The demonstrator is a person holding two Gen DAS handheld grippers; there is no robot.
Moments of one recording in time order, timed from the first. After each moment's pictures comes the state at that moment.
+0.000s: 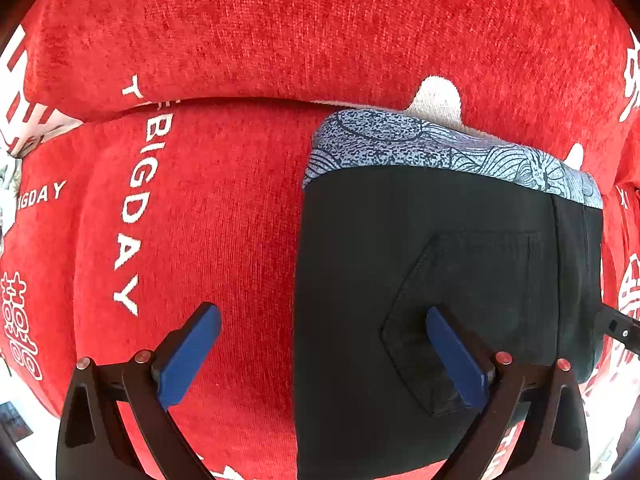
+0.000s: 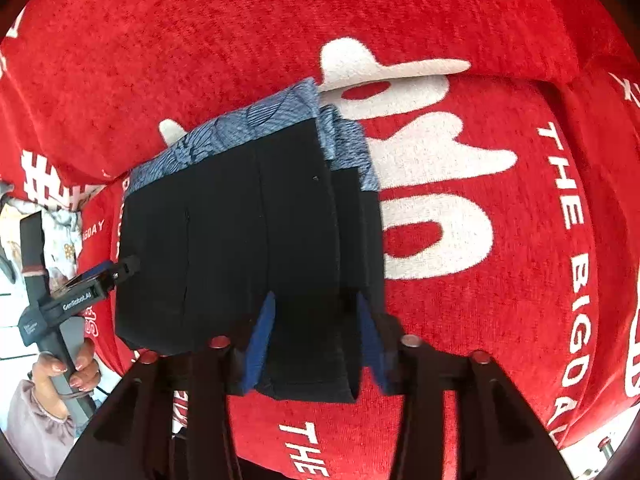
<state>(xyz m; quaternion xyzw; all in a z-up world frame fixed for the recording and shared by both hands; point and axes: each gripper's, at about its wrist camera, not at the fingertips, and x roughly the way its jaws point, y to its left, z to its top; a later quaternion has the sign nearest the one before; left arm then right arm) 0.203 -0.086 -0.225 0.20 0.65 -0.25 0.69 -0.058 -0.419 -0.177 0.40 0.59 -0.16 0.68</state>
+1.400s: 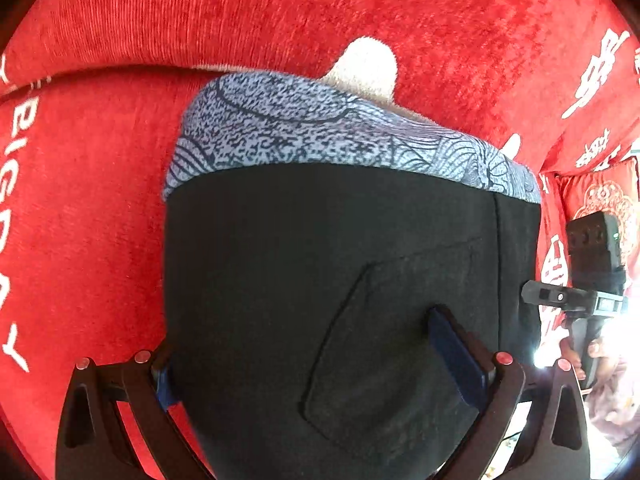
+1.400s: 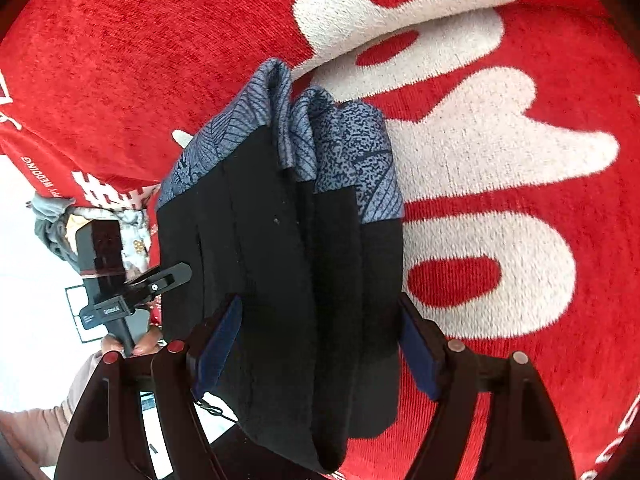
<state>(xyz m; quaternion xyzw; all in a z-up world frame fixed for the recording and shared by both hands) 0.223 -0.114 -0.289 0.09 0.71 -0.39 0.58 -0.069 -0.463 -0.244 0.53 0.55 -0.01 0.64</state>
